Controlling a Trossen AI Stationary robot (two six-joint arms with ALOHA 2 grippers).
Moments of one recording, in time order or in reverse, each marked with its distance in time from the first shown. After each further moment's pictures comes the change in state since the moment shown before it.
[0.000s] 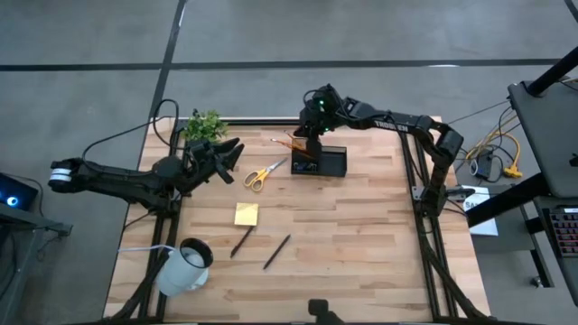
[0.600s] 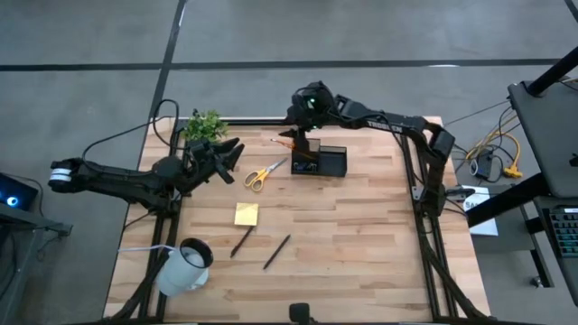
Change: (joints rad) left arm 0.000 0.000 0.000 0.003 0.000 0.028; right arm 0.069 0.074 0.169 0.023 0.021 0.000
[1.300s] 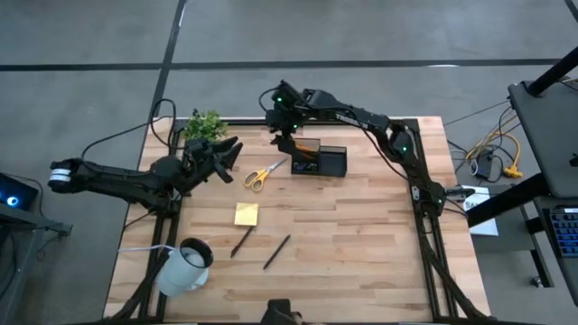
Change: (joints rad) left arm 0.000 -0.014 0.000 0.005 -0.006 0.002; right arm 0.035 0.411 0.687 -0.653 0.050 -0.082
